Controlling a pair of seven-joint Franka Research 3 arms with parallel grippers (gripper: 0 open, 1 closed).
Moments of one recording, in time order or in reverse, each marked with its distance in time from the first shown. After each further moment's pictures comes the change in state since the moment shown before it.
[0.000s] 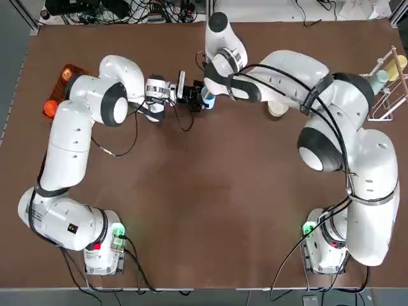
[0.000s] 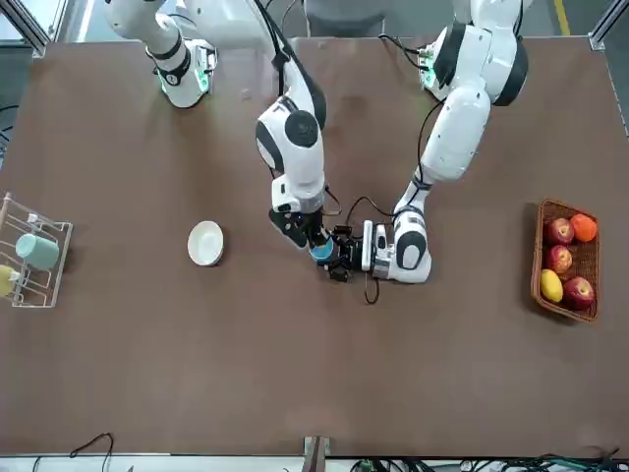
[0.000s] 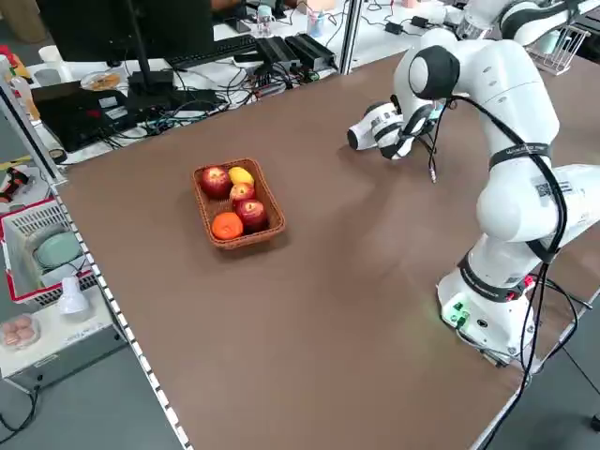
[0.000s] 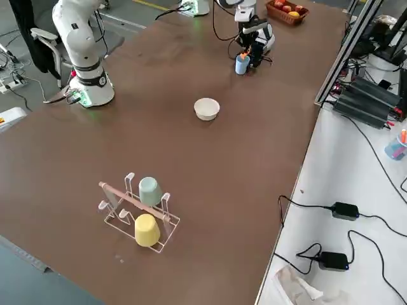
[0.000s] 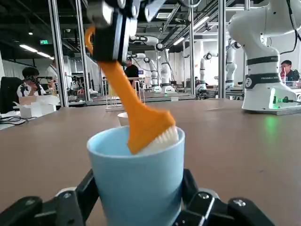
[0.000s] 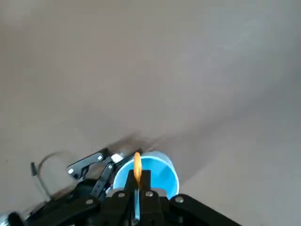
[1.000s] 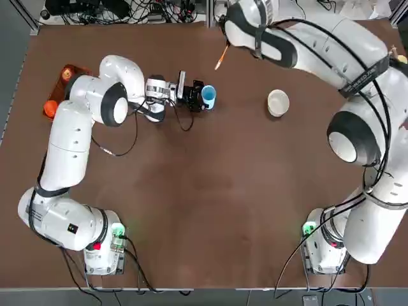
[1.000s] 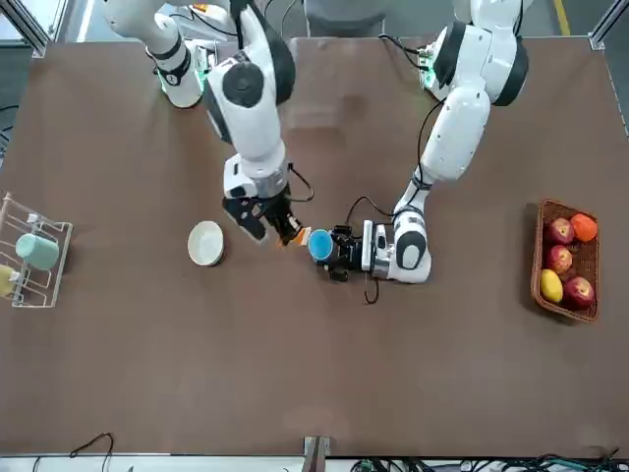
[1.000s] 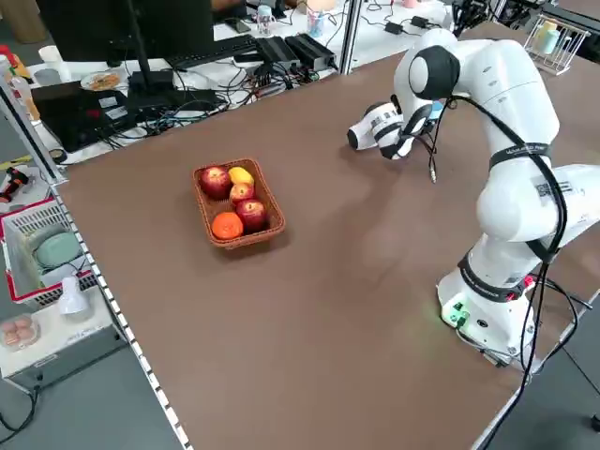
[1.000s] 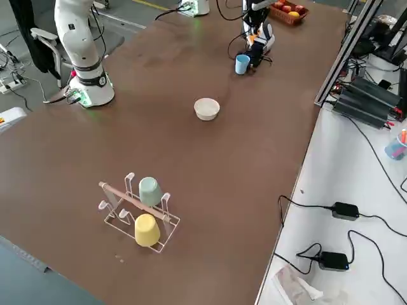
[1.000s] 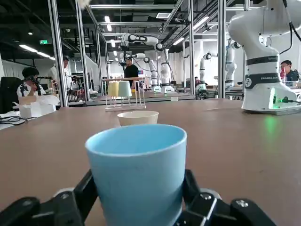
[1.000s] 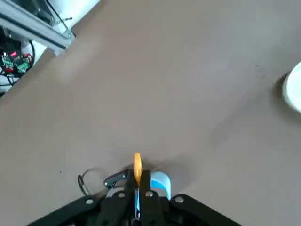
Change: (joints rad) left arm -0.001 0.000 0.000 0.000 0.000 0.000 0.000; right arm -0.138 -0.225 -0.007 0.003 0.014 -0.155 -0.191
